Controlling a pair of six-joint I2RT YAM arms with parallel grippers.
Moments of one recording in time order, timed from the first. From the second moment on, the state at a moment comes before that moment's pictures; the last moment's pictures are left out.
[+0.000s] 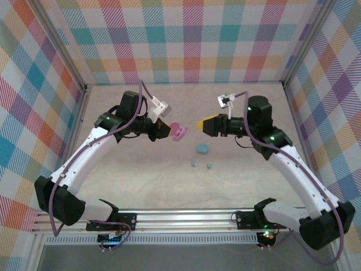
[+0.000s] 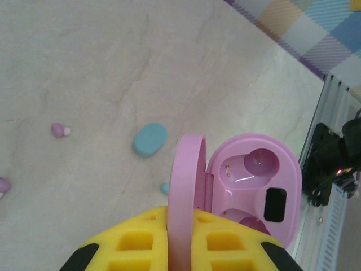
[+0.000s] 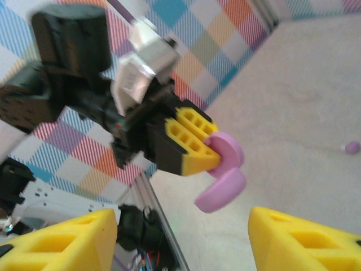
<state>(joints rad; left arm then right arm) -0.46 1.35 1.34 -0.79 0.58 0.16 0.45 1.14 1.11 -0.34 -0.84 0.47</state>
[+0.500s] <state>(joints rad) -0.47 1.27 1.31 -0.87 0.62 0.50 0.53 1.27 1.18 -0.52 -0.96 0.30</state>
